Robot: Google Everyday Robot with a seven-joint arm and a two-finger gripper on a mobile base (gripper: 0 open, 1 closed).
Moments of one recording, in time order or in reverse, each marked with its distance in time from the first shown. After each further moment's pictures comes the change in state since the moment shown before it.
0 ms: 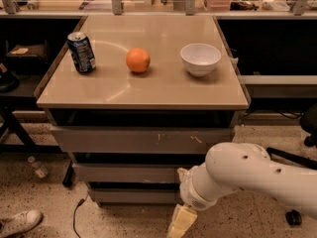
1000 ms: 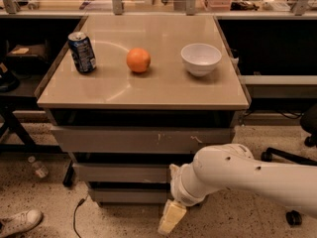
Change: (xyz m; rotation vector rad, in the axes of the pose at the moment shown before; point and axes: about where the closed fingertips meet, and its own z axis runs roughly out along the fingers) arm -0.019 -0.020 0.031 0.049 -0.021 -0.035
